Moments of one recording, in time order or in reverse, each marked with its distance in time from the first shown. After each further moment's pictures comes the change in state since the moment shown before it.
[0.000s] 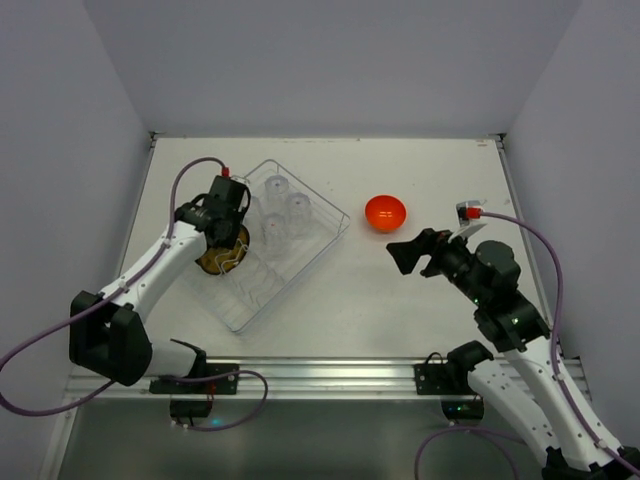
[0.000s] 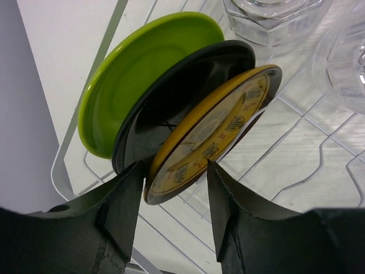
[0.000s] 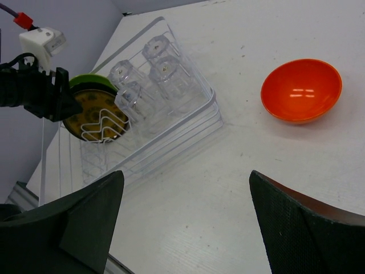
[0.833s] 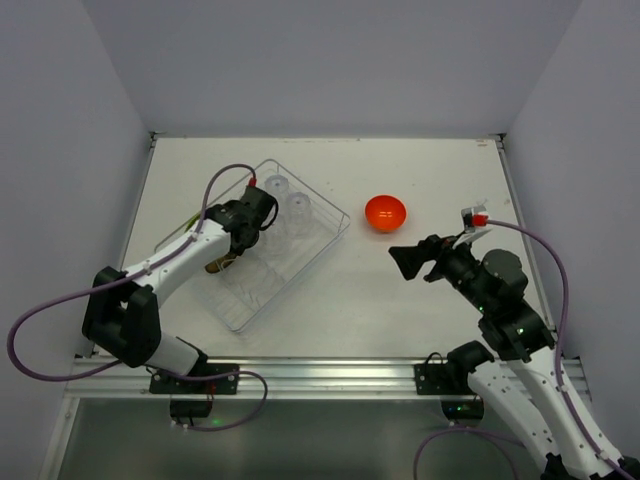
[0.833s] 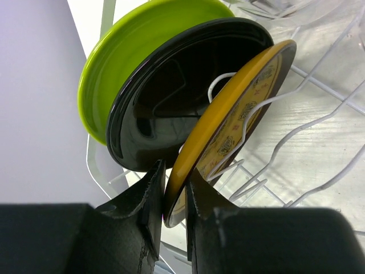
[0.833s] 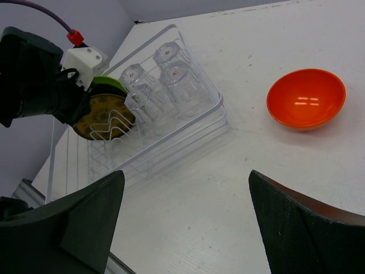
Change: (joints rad) left arm -0.143 0.126 0.006 -0.038 -0.266 0.049; right arm 0.000 -0.065 -0.018 0.002 -0.019 -0.011
